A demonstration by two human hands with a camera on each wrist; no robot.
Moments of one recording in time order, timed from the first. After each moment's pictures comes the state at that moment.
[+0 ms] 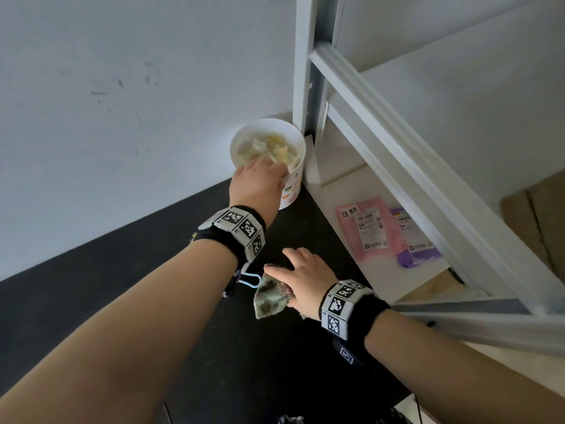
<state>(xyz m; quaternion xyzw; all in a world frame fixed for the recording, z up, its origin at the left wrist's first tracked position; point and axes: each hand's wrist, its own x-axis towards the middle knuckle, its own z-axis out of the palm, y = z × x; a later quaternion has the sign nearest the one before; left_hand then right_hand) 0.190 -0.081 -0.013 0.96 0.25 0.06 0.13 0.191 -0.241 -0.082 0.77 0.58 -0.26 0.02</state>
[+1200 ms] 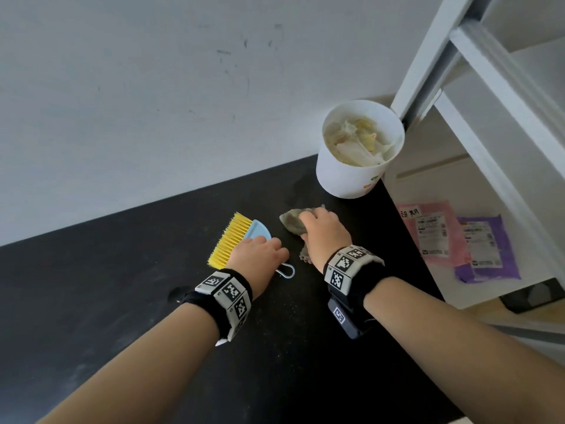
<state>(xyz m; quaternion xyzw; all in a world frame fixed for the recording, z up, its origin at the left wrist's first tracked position) 0.023 -0.066 -0.061 0.95 0.16 -0.26 0.03 0.150 -0.135 -0.073 0.85 0.48 -0.22 -0.04</state>
